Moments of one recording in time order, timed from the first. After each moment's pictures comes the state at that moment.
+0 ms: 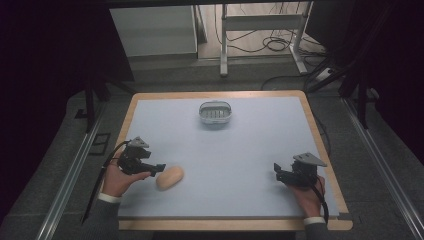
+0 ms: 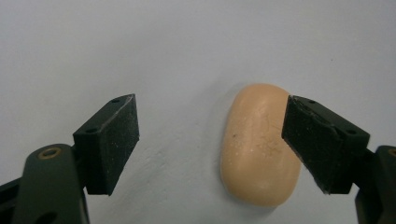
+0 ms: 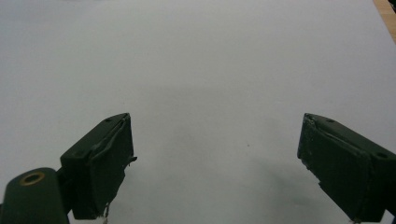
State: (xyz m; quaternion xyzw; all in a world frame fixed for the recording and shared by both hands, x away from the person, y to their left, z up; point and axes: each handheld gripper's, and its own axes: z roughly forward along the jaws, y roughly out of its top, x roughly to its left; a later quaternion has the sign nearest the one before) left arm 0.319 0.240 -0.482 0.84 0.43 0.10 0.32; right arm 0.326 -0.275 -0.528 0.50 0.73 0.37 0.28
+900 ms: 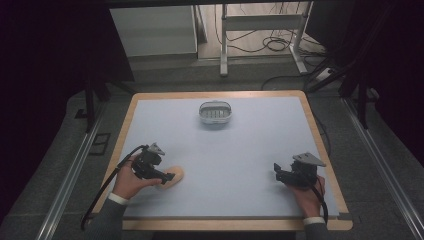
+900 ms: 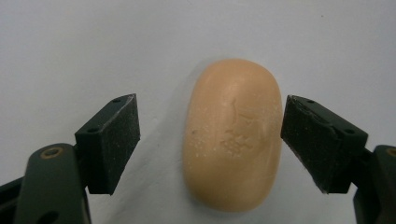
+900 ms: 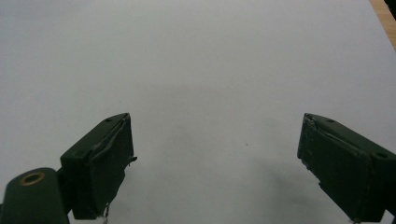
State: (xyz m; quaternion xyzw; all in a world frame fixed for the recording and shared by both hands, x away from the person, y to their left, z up) left arm 0.320 0.205 -0.498 0.88 0.39 0.07 0.26; right arm 0.327 -0.274 -0.528 0.51 0.73 0.36 0.29
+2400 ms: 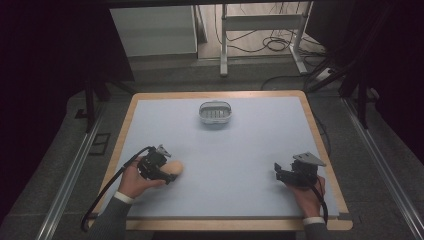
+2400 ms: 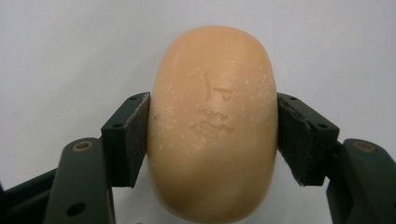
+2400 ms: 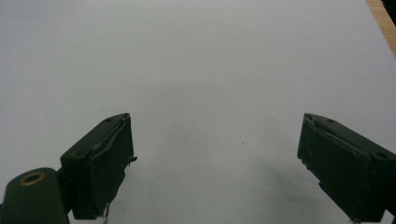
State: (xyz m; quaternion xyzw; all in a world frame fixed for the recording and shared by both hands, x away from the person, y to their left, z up) left arm 0.326 0.191 -0.504 0.89 0.39 0.07 0.23; right arm 0.327 -0.274 -0.528 0.51 0.72 0.36 0.29
